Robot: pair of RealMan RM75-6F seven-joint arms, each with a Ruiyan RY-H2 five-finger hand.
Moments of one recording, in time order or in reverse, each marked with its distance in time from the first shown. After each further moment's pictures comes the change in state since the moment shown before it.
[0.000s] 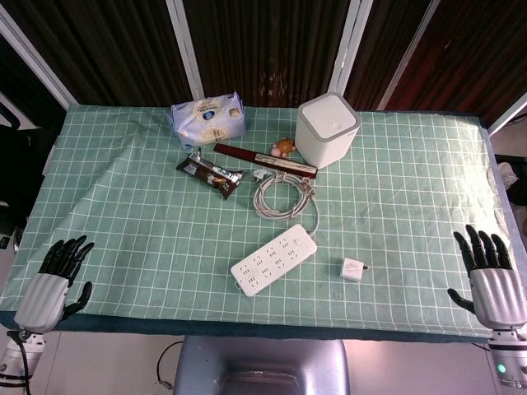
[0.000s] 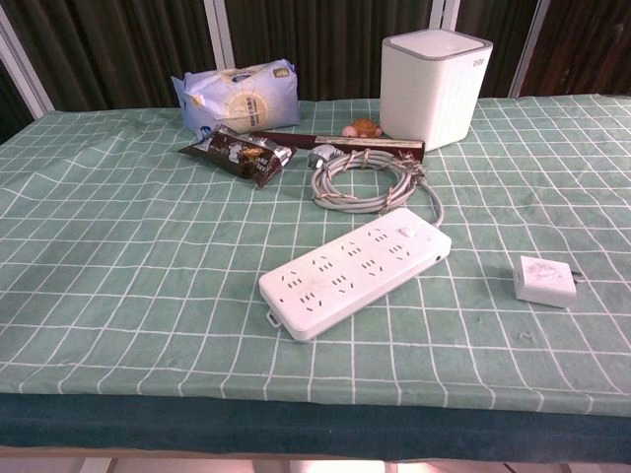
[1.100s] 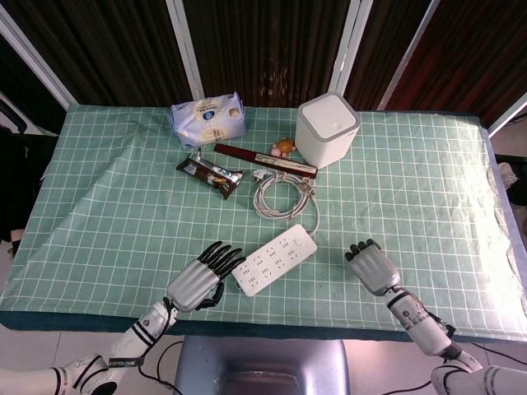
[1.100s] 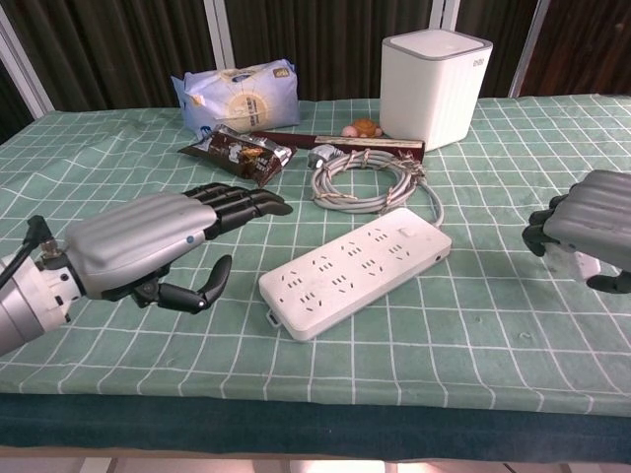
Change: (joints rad) left arm -0.392 -0.359 -0.094 -0.041 0.009 -0.476 0.302; right arm 0.403 -0.261 -0.022 0.168 0.040 -0.547 -0.630
